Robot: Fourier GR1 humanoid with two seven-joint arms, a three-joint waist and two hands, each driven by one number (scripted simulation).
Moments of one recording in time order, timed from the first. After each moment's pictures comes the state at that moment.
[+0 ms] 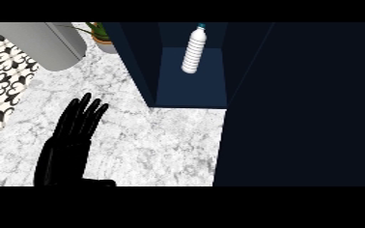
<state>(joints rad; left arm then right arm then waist) 0.09 0.44 -0.40 -1.77 0.76 0.14 -0.48 0.94 -0.44 0.57 -2.50 0.03 0.49 -0.24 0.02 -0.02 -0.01</state>
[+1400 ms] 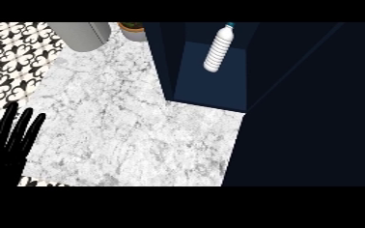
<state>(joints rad) 0.29 0.69 -0.17 -1.86 0.96 -0.17 -0.47 0.67 -0.46 0.65 -2.49 0.00 0.41 -0.07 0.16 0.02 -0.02</state>
